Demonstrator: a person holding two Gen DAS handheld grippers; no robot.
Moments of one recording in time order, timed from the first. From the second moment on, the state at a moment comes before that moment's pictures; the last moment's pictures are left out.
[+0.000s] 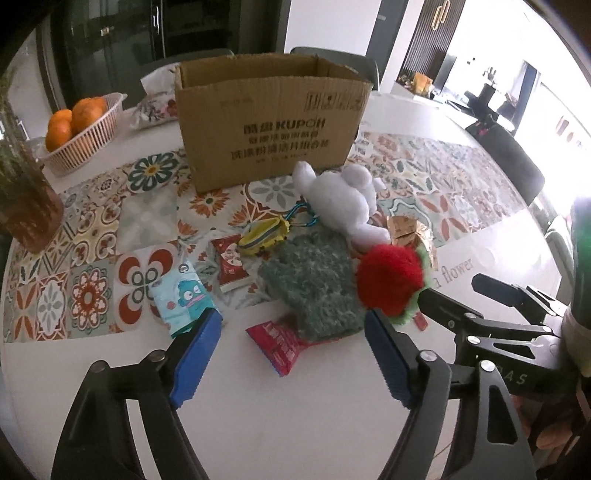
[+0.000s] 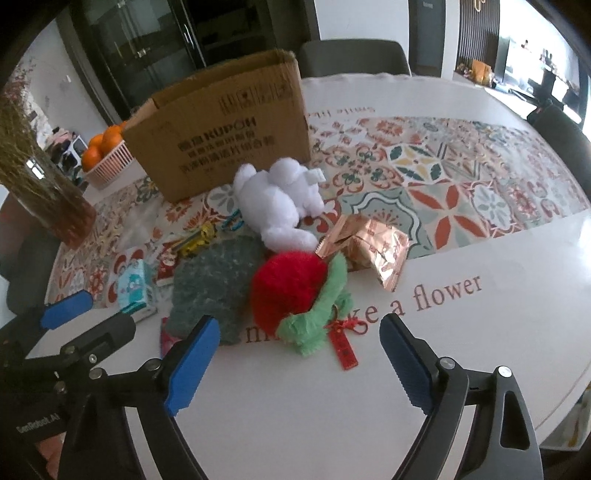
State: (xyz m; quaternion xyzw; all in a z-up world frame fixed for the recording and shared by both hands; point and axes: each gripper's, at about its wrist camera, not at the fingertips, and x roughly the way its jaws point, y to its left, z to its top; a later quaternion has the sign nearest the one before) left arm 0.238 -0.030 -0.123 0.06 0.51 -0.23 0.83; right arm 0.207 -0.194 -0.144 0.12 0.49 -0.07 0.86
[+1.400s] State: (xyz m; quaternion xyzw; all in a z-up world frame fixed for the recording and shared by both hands) left arm 0.282 -0.053 -0.192 -0.09 0.59 -0.24 0.77; right arm 0.256 -0.213 -0.208 0.18 0.53 -0.02 0.83
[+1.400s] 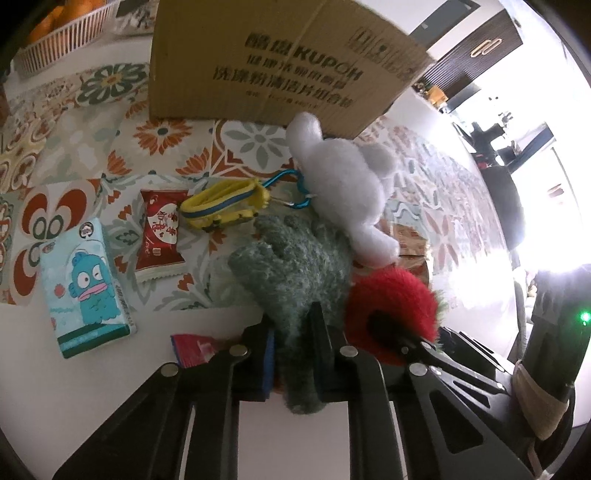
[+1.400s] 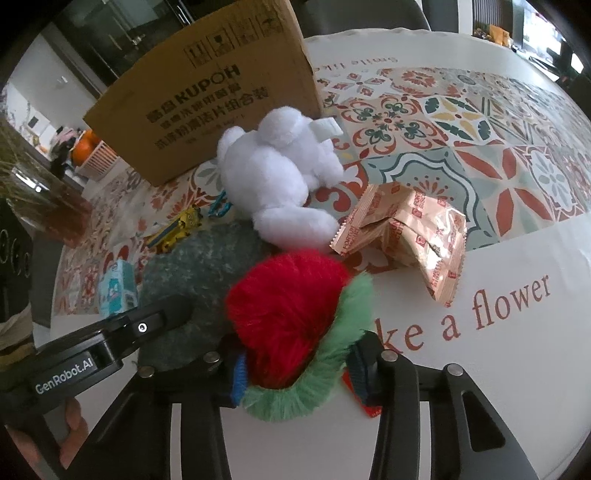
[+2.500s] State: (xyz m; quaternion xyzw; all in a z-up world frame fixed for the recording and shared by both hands) left arm 0.243 -0.031 -0.069 -0.05 0.42 -0.23 0.88; right arm 0.232 -0.208 -0.096 0.14 0.43 0.03 0.89
